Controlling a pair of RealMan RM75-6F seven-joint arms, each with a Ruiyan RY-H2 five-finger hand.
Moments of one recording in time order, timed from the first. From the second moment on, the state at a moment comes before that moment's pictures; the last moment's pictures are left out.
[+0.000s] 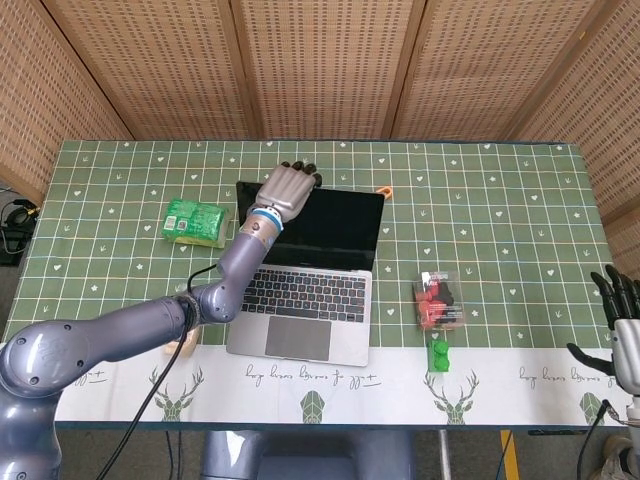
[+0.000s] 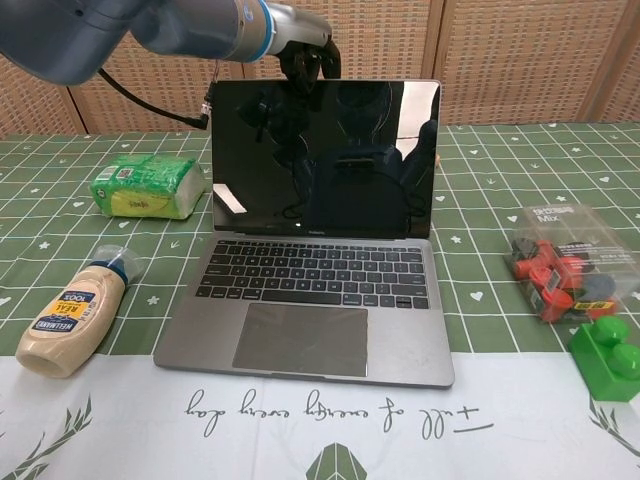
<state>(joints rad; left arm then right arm) -1.46 -1.59 -0.26 -1.10 0.25 0.64 0.78 0.08 -1.11 0.11 -1.46 -1.46 1.50 0.16</state>
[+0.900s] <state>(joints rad) -1.46 -1.45 -0.25 -1.40 0.36 0.72 0.70 0.07 -1.11 0.10 -1.48 -1.49 1.52 0.16</state>
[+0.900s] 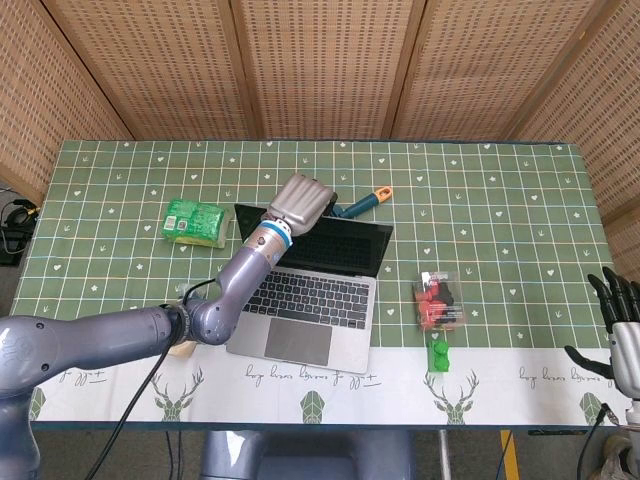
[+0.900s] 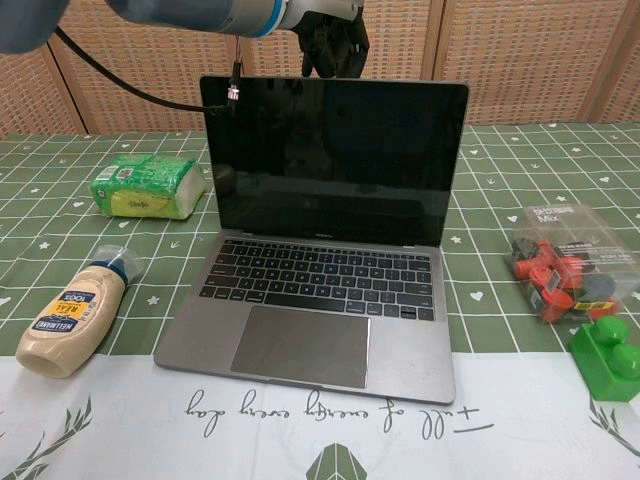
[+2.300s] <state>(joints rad) -1.22 -1.43 0.07 -1.77 0.69 0.74 0.55 0.06 -1.10 0.08 -1.51 -1.55 1.55 0.12</state>
